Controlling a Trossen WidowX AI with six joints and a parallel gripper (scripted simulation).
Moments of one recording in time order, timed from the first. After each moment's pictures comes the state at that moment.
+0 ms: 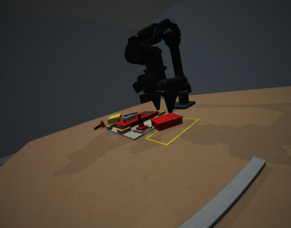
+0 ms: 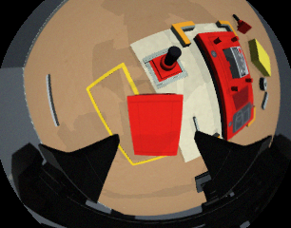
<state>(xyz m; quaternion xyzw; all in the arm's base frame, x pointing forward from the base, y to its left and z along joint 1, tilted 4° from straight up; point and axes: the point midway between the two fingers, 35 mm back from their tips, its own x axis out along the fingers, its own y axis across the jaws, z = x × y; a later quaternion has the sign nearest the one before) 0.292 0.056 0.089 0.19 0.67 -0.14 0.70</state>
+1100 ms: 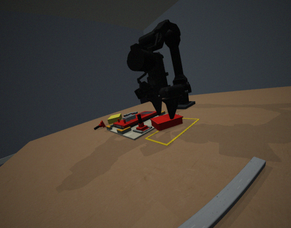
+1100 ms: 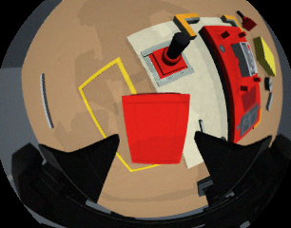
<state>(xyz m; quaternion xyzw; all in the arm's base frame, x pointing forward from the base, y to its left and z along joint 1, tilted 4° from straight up) 0.292 0.058 0.069 0.19 0.67 -0.14 0.70</state>
